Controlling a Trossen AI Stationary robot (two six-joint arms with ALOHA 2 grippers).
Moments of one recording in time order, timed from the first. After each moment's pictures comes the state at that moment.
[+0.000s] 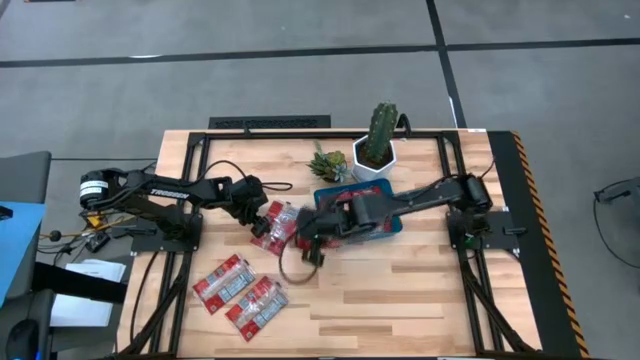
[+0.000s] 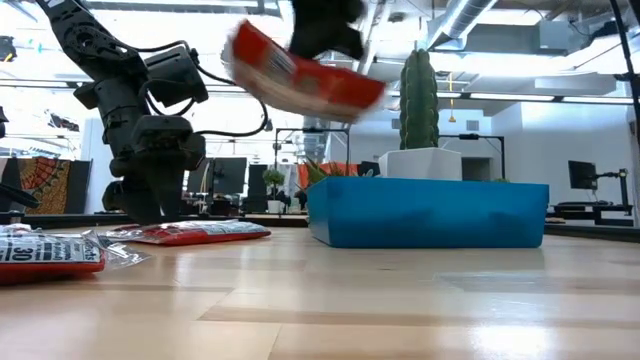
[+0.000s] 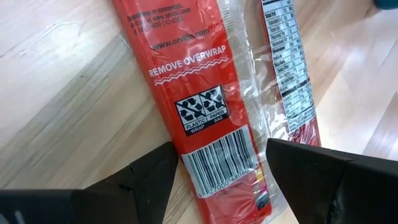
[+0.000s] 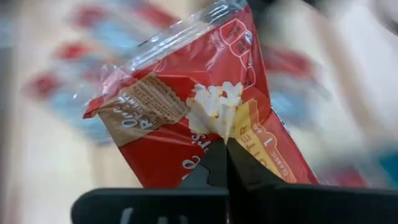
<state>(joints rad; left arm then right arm) 0.28 1.29 0.44 -0.17 0.25 -0.61 0.18 1.98 1.83 -0.81 0.21 0.45</state>
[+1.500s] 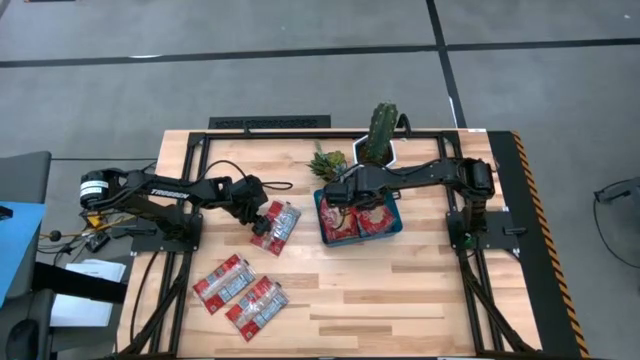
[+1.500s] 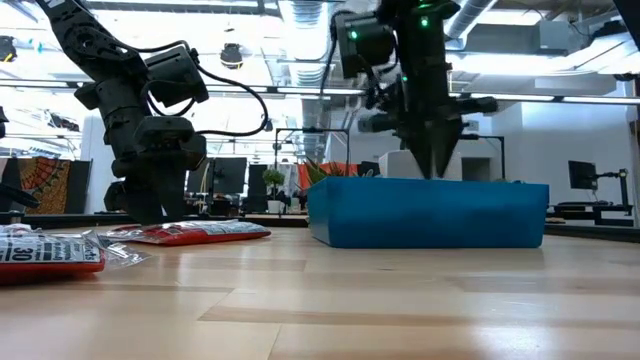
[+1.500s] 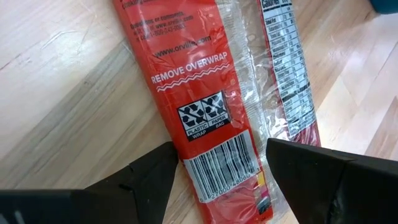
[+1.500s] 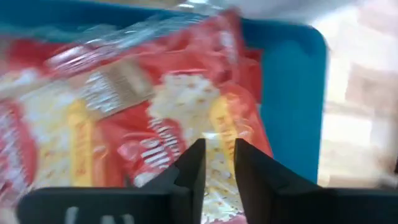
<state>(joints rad) 0.28 1.29 0.44 -0.16 0.25 -0.60 -0.07 1.91 1.51 -1.28 0.32 1.24</state>
